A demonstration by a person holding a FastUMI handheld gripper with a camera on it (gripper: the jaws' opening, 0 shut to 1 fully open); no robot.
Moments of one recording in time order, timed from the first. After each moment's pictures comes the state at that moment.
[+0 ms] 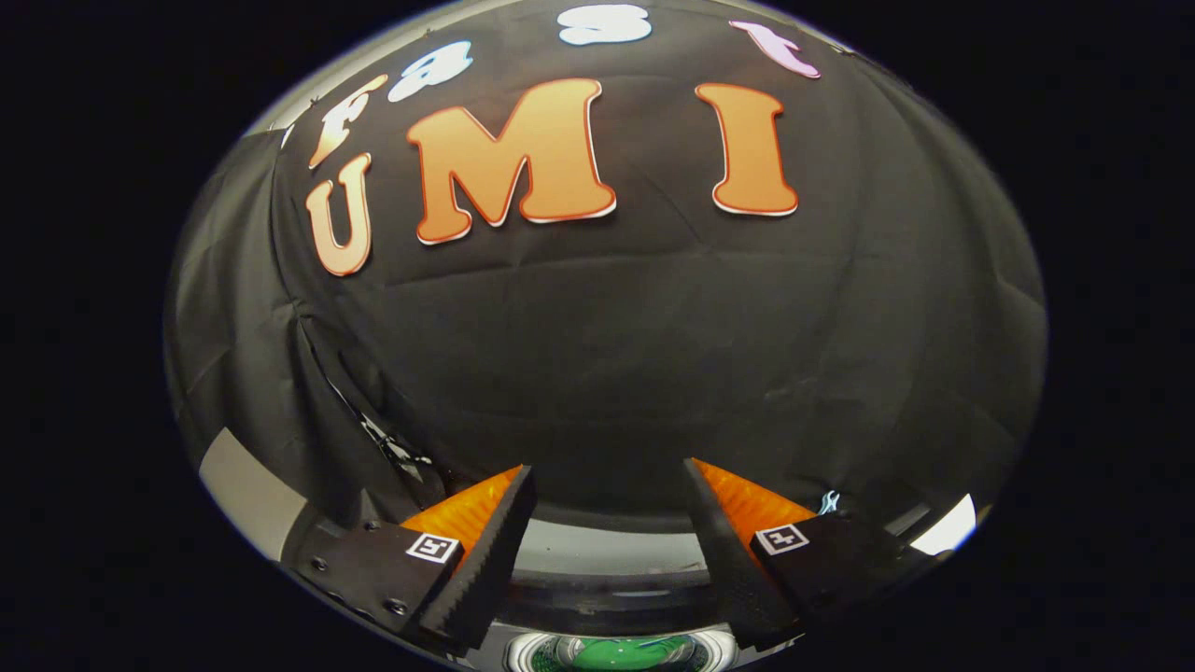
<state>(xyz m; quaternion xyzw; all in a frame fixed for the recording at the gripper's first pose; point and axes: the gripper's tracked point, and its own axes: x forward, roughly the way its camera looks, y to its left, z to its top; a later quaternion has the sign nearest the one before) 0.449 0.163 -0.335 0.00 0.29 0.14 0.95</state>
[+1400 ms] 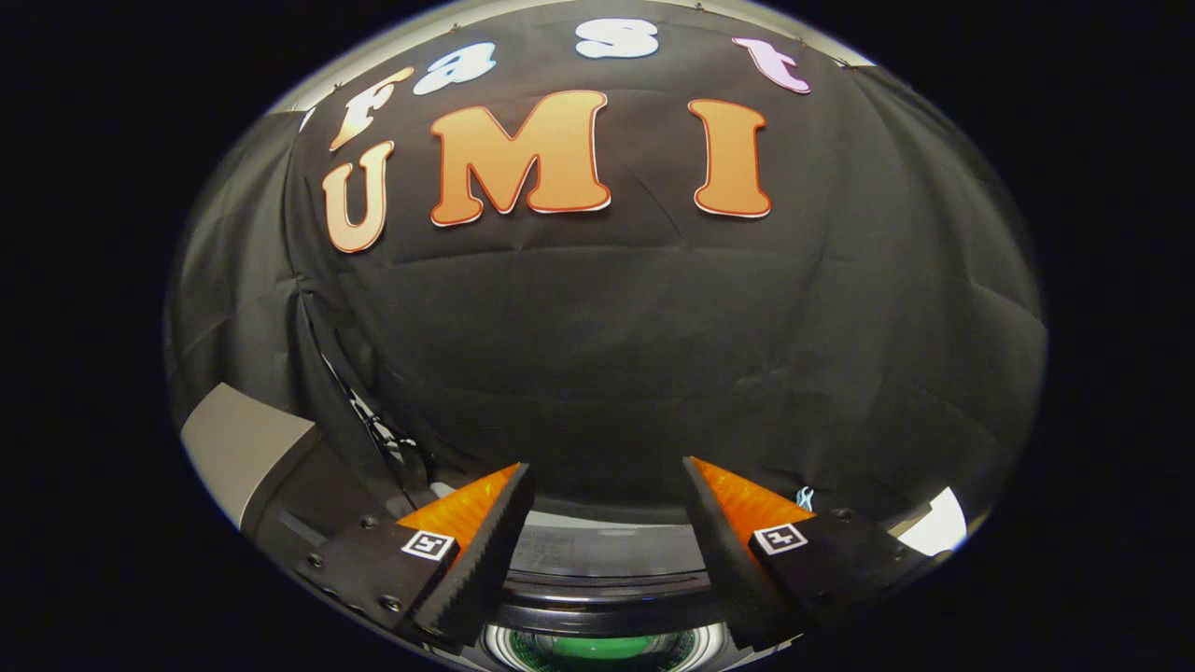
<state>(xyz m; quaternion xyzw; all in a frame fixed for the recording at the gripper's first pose) 0.361 0.135 -0.335 -0.03 0.25 0.12 0.96</state>
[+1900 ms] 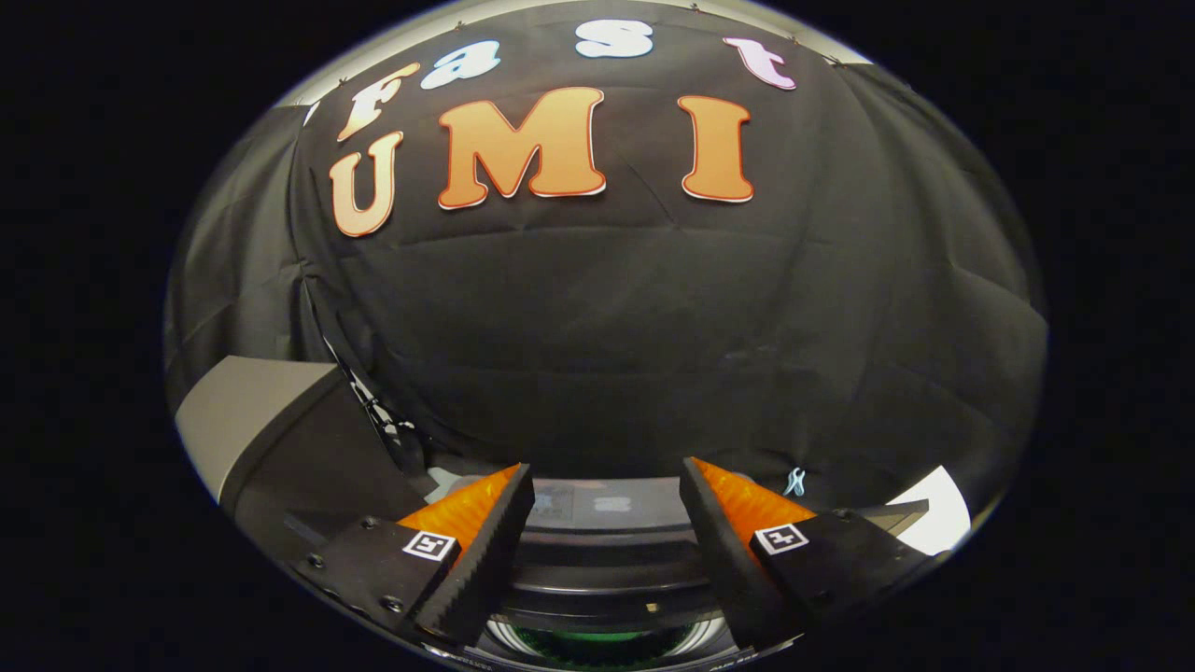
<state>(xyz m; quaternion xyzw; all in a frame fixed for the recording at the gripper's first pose) 0.294 0.119 -0.365 -0.03 0.27 0.11 0.96</state>
